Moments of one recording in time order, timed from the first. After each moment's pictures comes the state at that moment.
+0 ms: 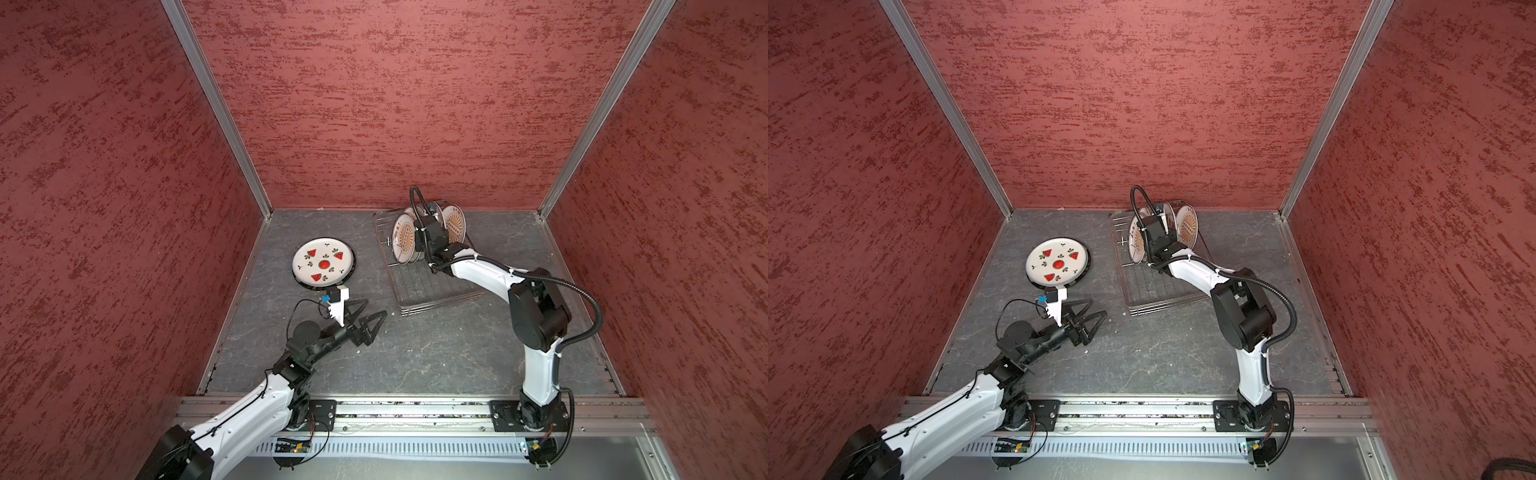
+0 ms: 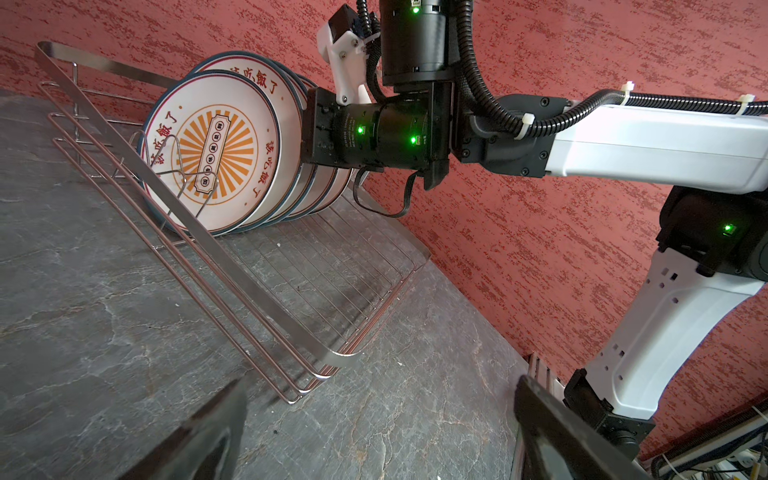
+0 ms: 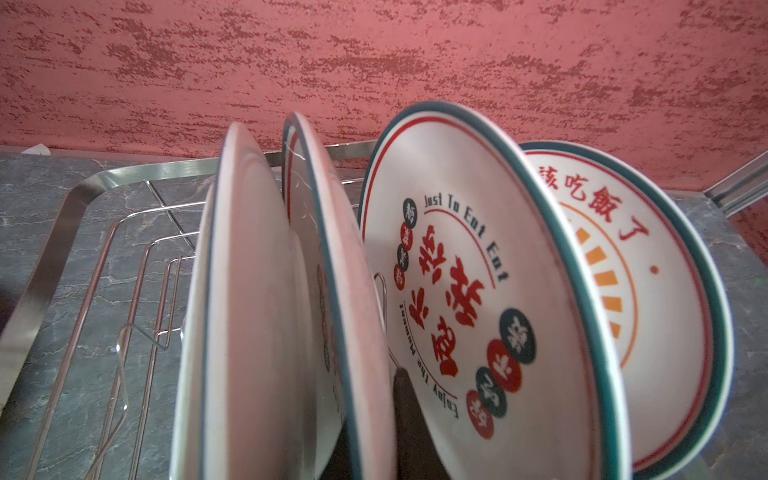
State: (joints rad) left arm -0.56 0.72 0.08 0.65 0.33 -0.58; right arm 0.58 1.98 1.50 -0.11 0.55 0.28
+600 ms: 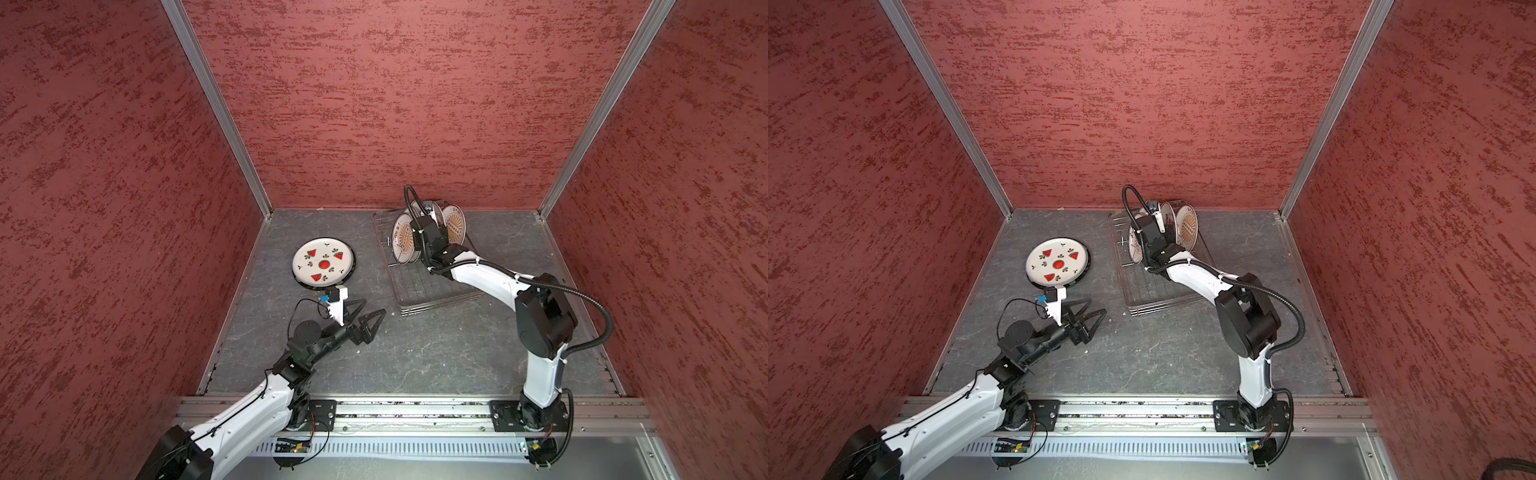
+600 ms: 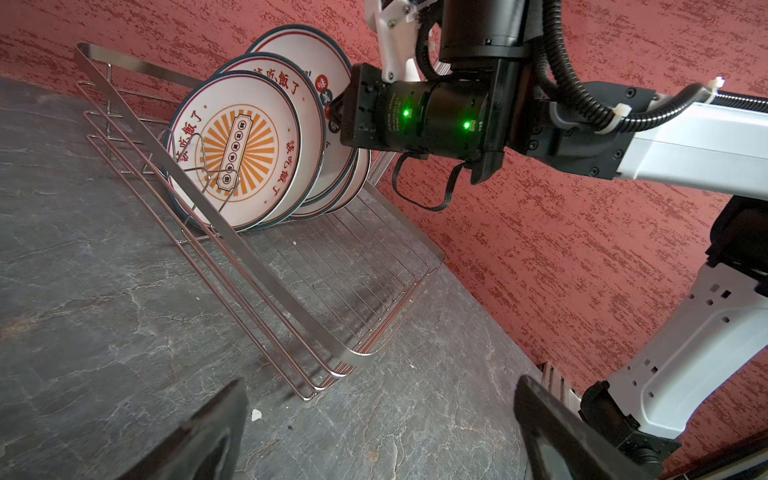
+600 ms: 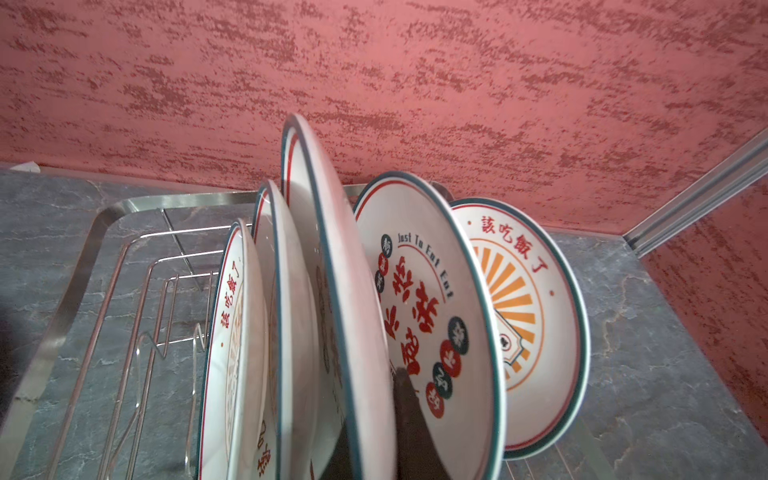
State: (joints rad) left arm -0.56 0.71 0.08 0.62 0.29 -0.59; right arm 0.64 1.89 1.47 -0.09 0.69 0.19
